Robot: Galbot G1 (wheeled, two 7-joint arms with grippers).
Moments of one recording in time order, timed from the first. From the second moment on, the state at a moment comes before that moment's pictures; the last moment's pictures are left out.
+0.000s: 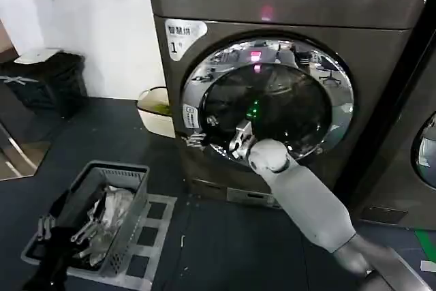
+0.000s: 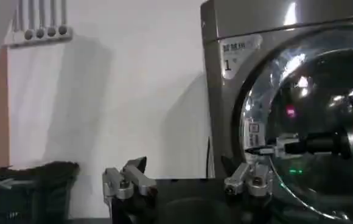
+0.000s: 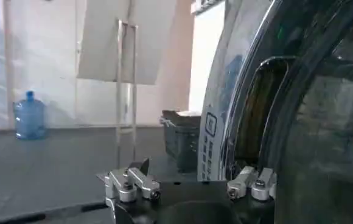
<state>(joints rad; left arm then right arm) 1.74 -1.51 -0.98 -2.34 -0.32 0.00 0.28 -0.31 1.21 -0.19 1.39 0.65 -0.15 -0.53</state>
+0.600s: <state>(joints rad) 1.59 -1.24 -1.02 -2.20 -0.54 0.13 0.37 -0.43 1.06 -0.13 1.57 0.70 -0.16 -0.90</state>
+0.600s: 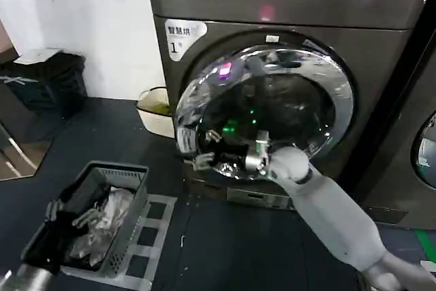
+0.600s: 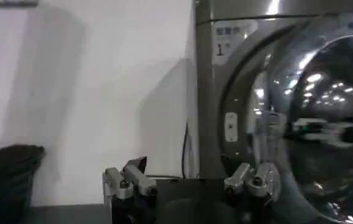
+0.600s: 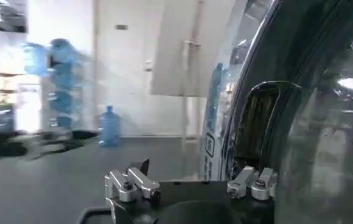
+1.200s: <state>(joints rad) 1.35 -0.93 -0.84 -1.97 -0.77 0.14 0.55 -0.59 0.93 0.02 1.68 0.70 -0.11 -1.21</state>
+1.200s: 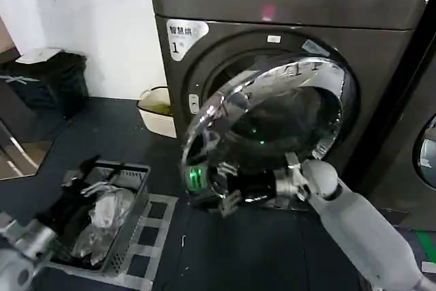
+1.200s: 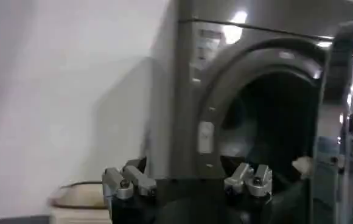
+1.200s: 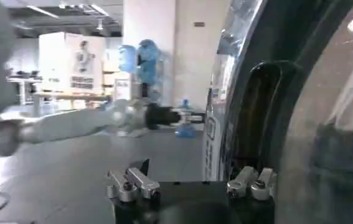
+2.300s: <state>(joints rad) 0.57 -0.88 0.10 -1.64 -0.89 0.06 0.82 -1.42 1.00 1.22 1.88 0.66 -0.05 -0.98</state>
